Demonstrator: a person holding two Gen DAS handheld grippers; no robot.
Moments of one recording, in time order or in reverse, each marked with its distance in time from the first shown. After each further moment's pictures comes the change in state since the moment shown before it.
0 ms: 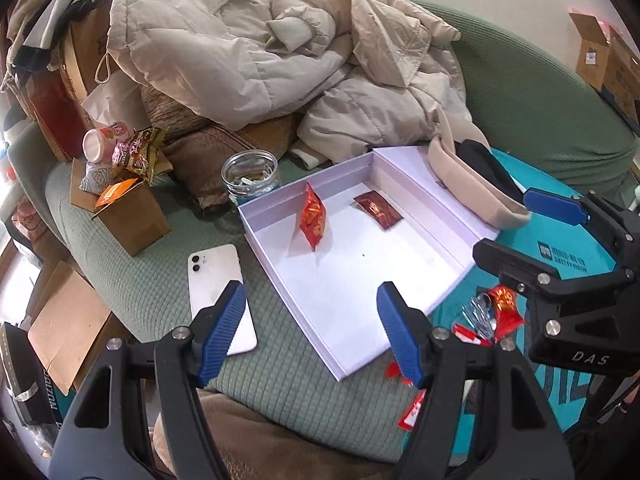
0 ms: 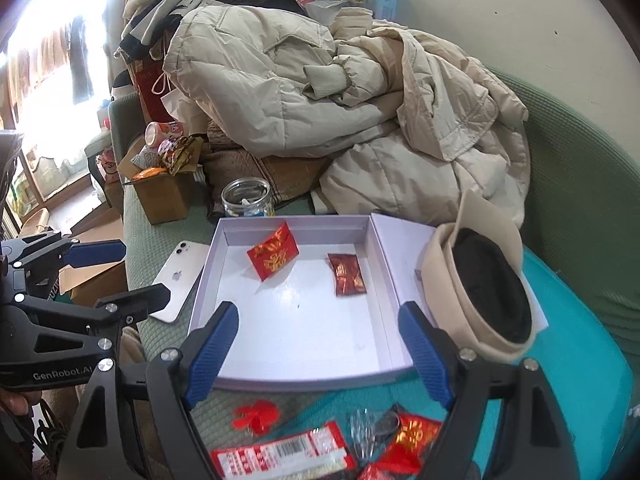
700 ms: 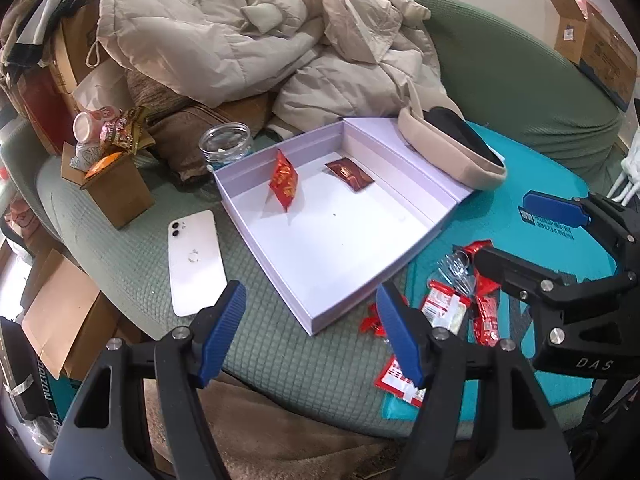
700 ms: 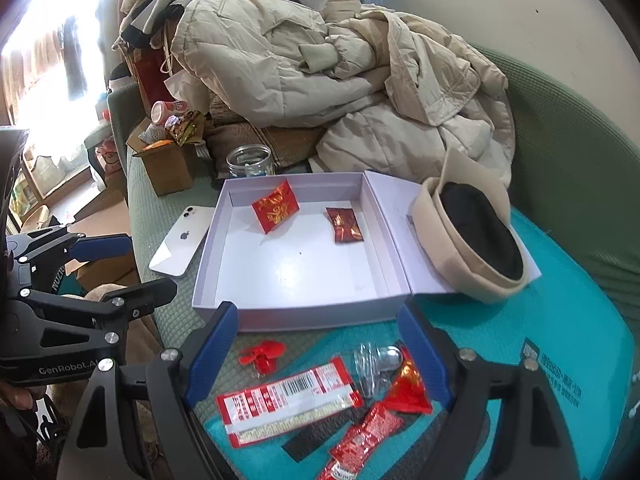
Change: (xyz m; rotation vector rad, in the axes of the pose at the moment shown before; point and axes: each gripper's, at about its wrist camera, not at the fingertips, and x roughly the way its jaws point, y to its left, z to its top) left arm -0.013 -0.026 -0.041 0.037 0.032 -0.038; right arm -0.029 0.001 -0.050 0.034 0.051 -0.011
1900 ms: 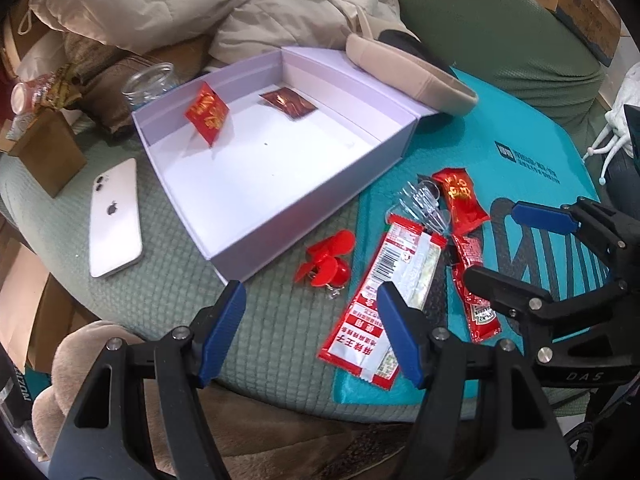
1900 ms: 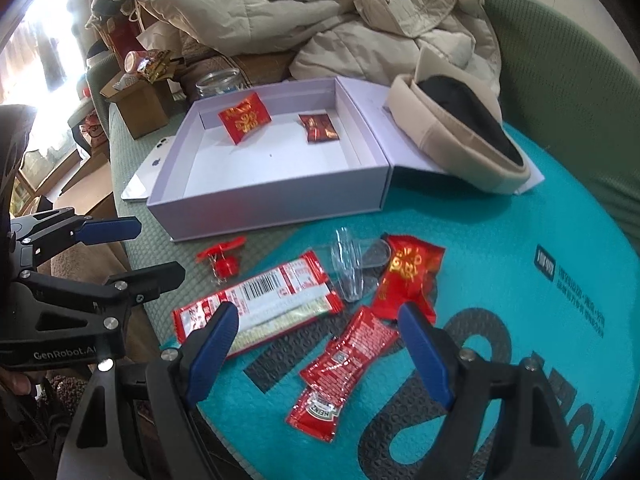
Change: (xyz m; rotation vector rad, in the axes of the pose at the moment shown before) left arm 0.055 -0.046 -0.040 0.064 0.138 -0.107; right arm 0.030 -0.031 -0.077 0.080 0.176 0.007
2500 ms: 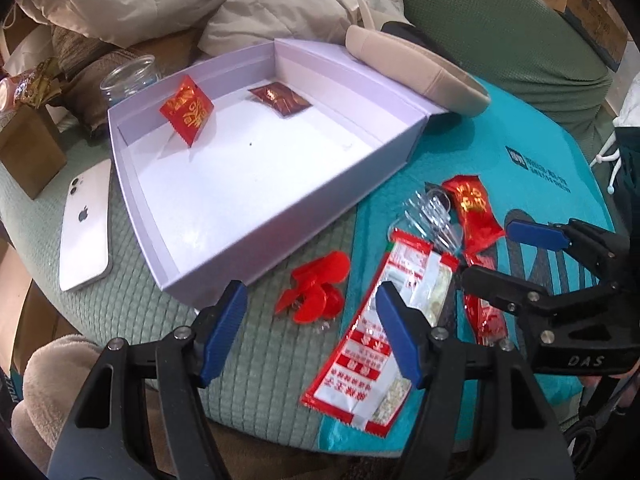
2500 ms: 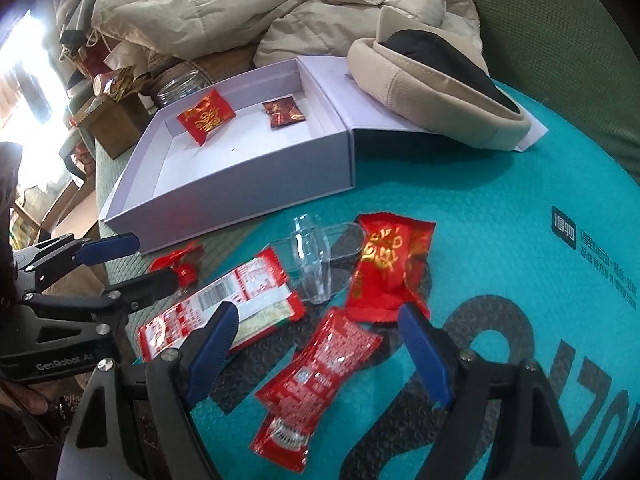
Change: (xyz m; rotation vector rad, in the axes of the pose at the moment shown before) left arm 0.034 -0.006 0.010 -0.017 -0.016 -0.005; right arm 0.036 -0.041 -0.005 0.130 0.012 0.049
